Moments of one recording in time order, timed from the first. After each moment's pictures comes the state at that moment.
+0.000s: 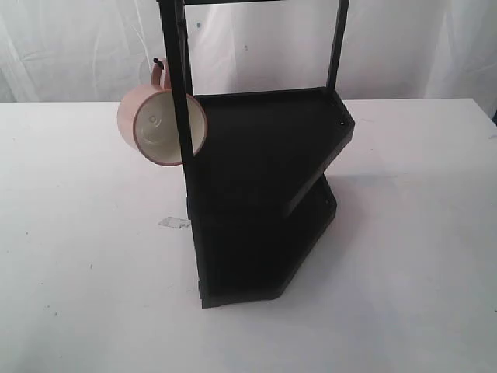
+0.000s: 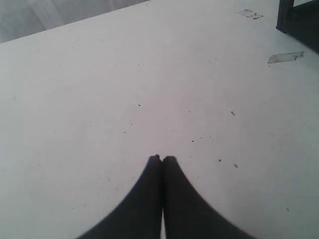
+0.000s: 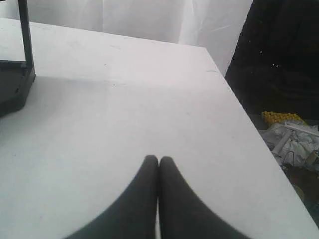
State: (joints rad) left arm 0.07 0.00 0.02 -0.10 0.40 0.31; right arm -0.04 0.00 0.00 -0.18 0.34 0.04
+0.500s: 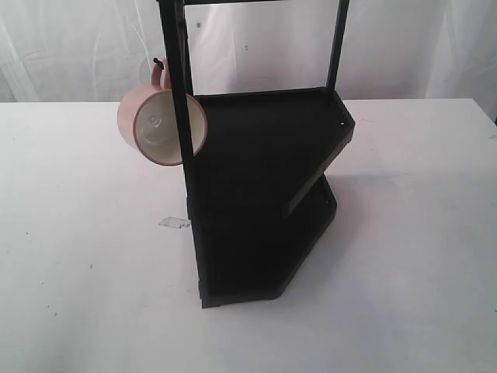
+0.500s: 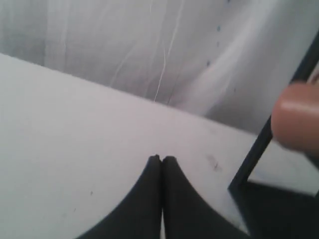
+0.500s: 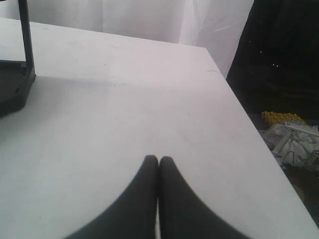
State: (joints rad) left arm 0.07 0.00 0.02 -0.38 0.05 -0.01; right arm -0.04 0.00 0.00 -0.18 0.34 0.04
